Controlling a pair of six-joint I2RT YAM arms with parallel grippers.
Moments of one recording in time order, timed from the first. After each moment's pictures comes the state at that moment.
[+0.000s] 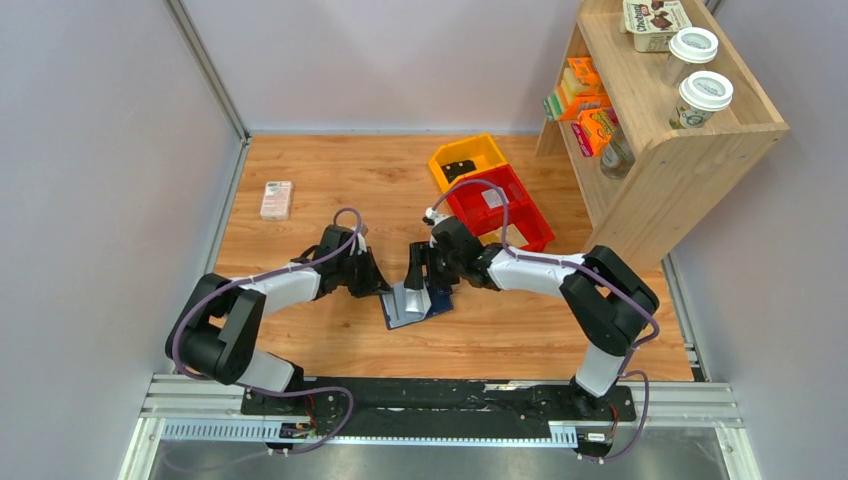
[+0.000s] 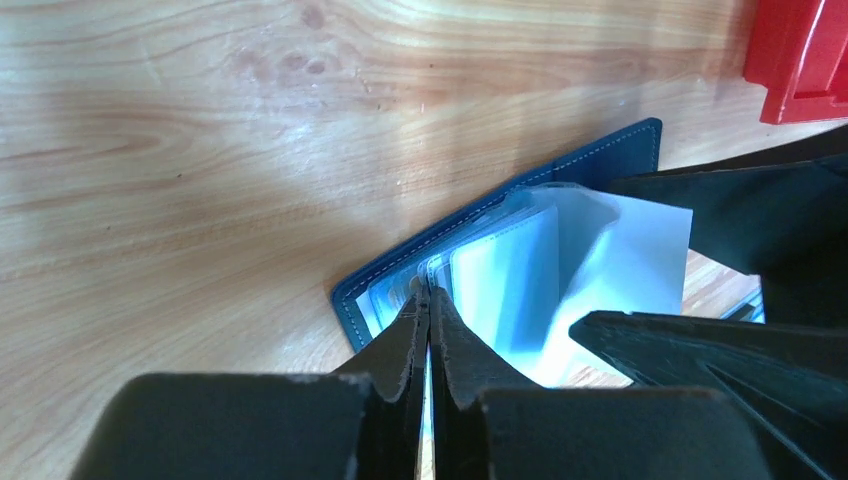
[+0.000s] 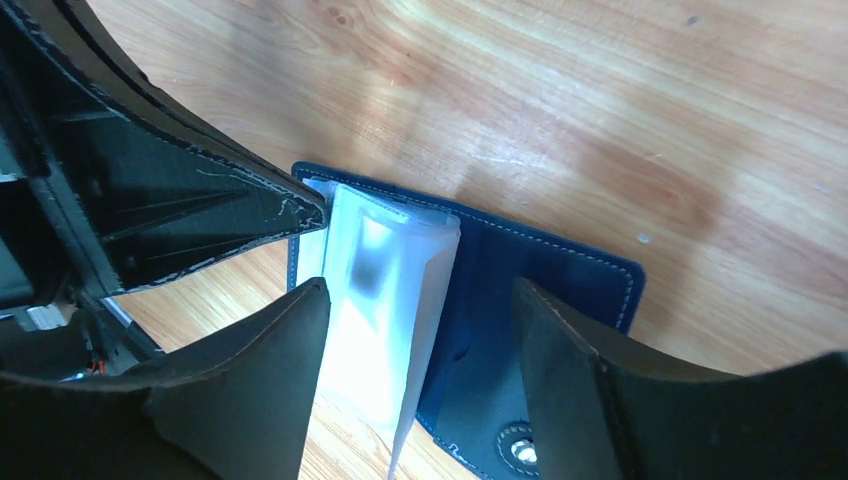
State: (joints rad) left arm -0.40 1.45 0.58 -0.06 0.37 -0.68; right arm 0.82 1.76 0.97 0.02 -0.20 0.63
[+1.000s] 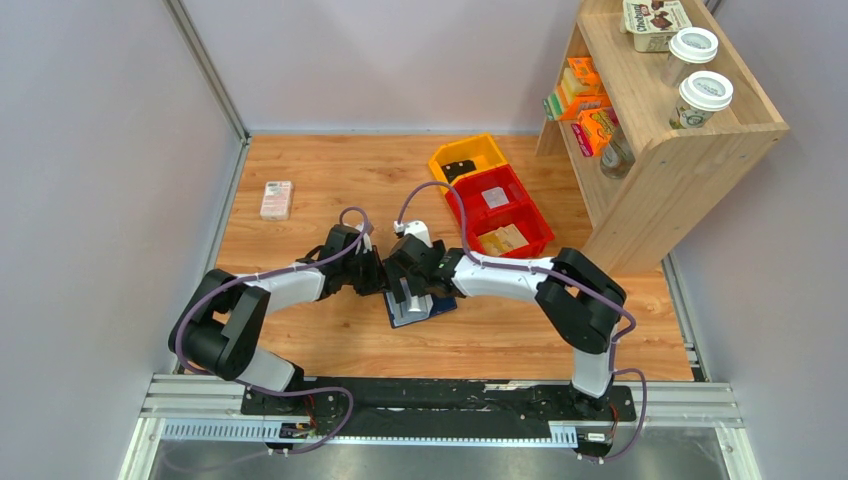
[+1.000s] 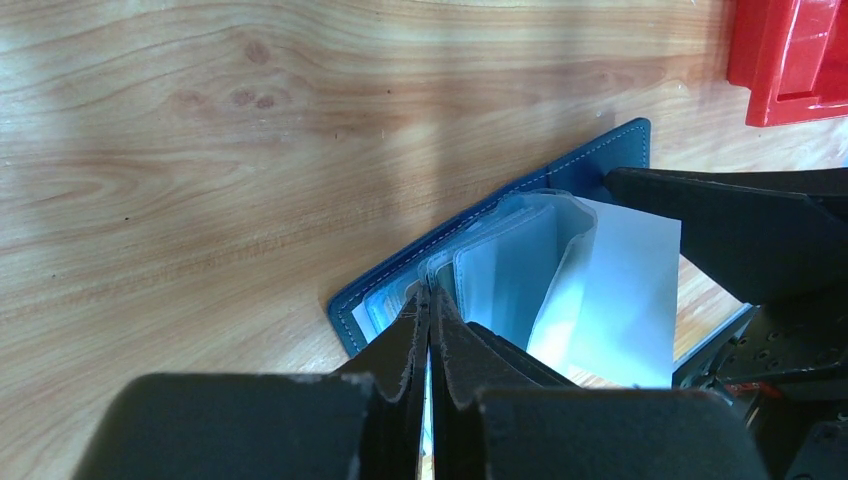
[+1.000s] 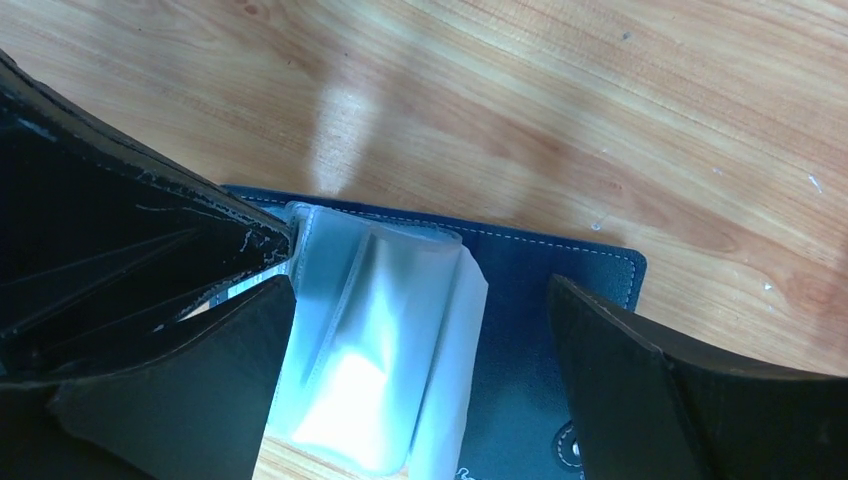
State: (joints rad) left arm -0.44 1.48 0.58 0.02 0.35 -0.68; right arm 1.01 1.87 1.21 -0.32 0.29 0.53
